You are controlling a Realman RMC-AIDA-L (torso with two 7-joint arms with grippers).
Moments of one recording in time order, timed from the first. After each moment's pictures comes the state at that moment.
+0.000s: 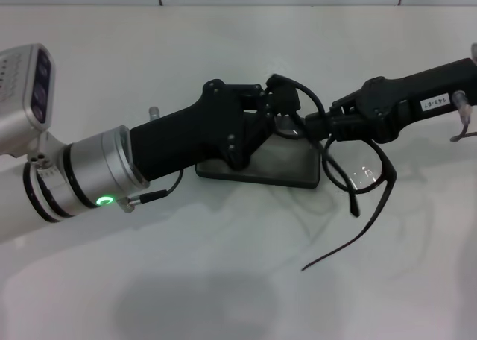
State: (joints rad) left arm -0.55 -2.10 1.03 0.23 1.29 1.72 -0.92; right arm 0.89 2.01 -0.81 -0.67 -2.08 -1.76 1.82
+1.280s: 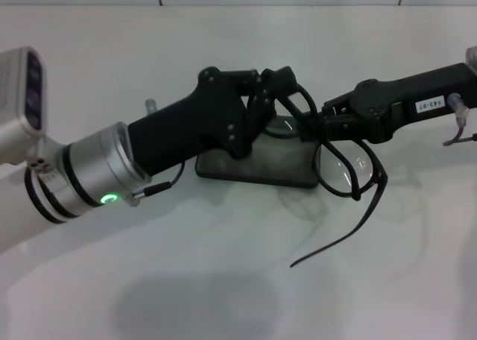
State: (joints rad) left arm -0.57 -2.11 1.03 0.15 1.22 1.75 -0.80; right arm 0.89 2.01 -0.82 -0.61 -2.01 -1.76 1.80
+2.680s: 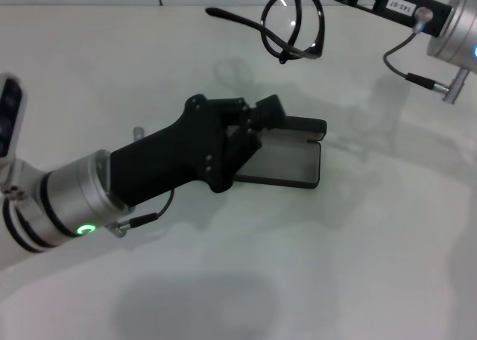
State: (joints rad) left arm -0.52 -2.10 1.04 0.14 1.25 1.86 -0.87; right arm 0.93 2.03 -0.73 -0.19 -1.48 -1.52 1.57
